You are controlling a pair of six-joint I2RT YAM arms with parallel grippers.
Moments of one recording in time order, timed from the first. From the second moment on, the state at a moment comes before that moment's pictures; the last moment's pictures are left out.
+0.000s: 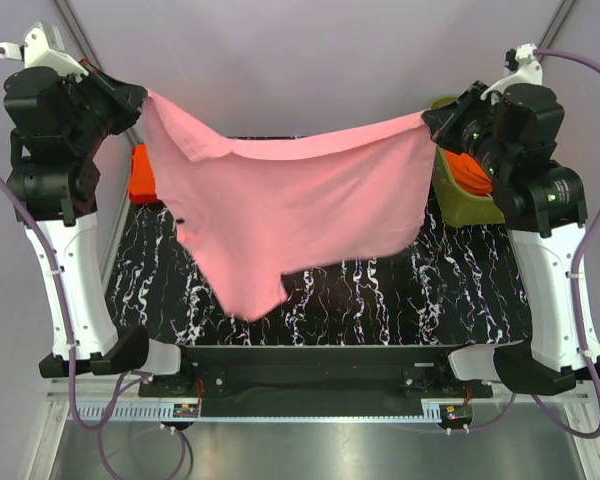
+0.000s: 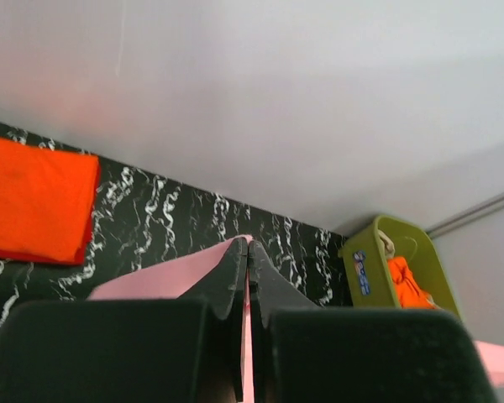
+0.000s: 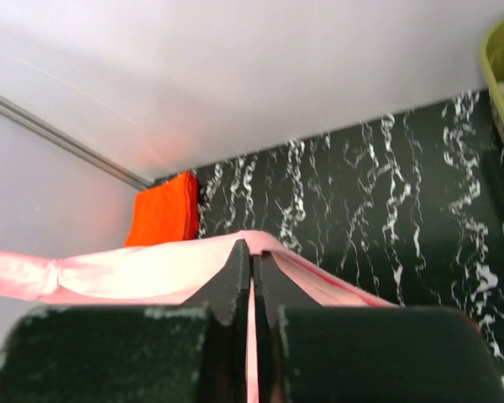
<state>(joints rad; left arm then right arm) 0.06 1.41 2.19 -0.87 0.15 -0.57 0.29 1.34 1.99 -0.82 0.07 0.57</state>
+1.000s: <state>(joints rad) 0.06 0.85 2.18 -0.81 0.10 -0.55 0.29 0.83 1.95 -0.95 0.09 0.53</state>
